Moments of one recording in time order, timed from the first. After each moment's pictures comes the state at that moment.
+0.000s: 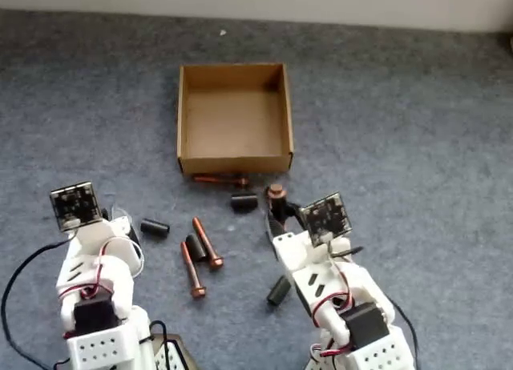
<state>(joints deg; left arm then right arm) -20.3 -103.5 93.4 55.5 8.9 -29.9 -100.4 88.9 43.5 4.4</state>
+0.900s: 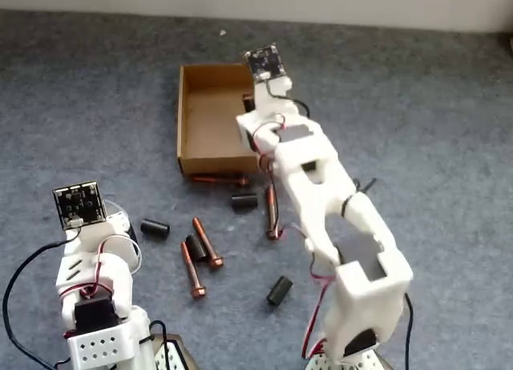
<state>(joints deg) -20.4 -103.4 96.0 48.9 4.6 -25.5 15.8 6.6 28.6 4.0</state>
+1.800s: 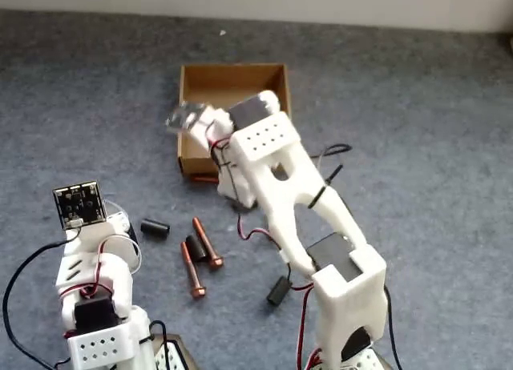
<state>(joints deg) -20.4 -103.4 96.0 48.9 4.6 -37.5 20.4 -21.8 99.0 35.4</state>
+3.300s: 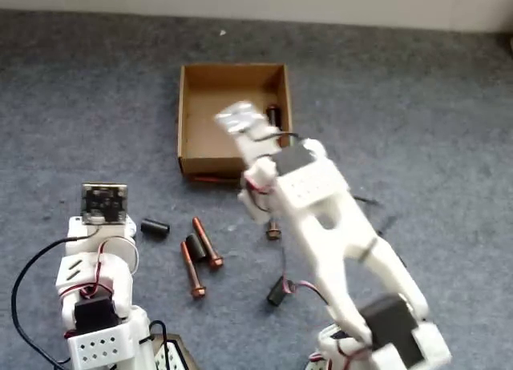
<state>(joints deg) -20.4 -103.4 96.0 48.9 -13.1 -32.9 -10.8 20.2 74.6 10.4</state>
